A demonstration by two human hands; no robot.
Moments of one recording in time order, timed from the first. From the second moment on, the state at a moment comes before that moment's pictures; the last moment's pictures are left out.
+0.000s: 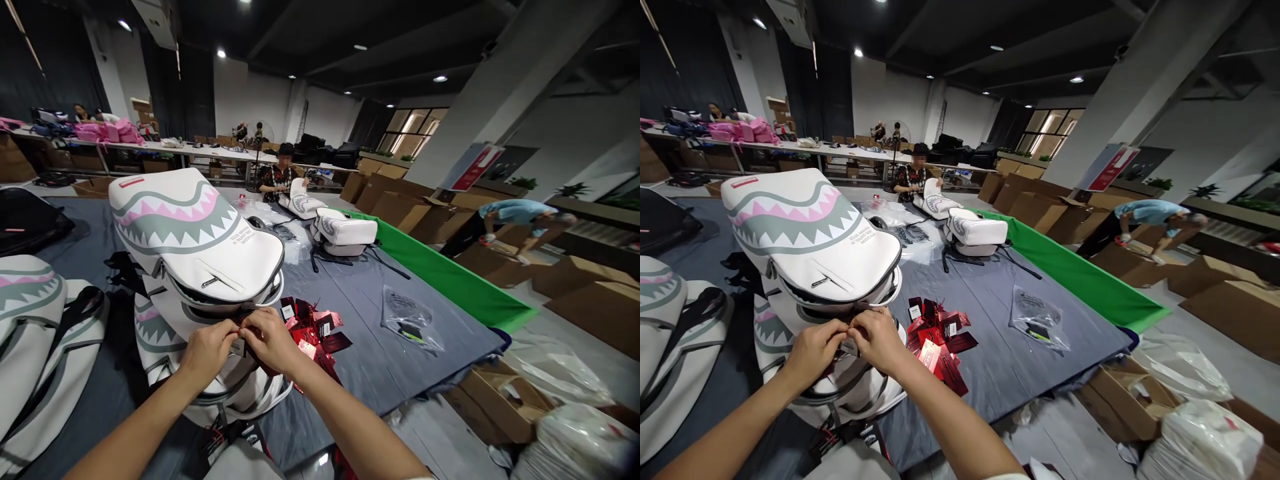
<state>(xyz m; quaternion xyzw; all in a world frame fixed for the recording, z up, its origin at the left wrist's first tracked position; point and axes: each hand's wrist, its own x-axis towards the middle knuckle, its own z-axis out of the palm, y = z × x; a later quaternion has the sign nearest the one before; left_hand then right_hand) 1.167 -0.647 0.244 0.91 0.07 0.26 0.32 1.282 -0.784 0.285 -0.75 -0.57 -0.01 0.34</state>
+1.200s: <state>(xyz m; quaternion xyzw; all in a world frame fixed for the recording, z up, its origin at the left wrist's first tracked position) 1.169 -0.652 0.240 0.91 0.05 0.26 0.32 1.276 -0.783 0.270 -0.73 -0.45 0.08 0.52</state>
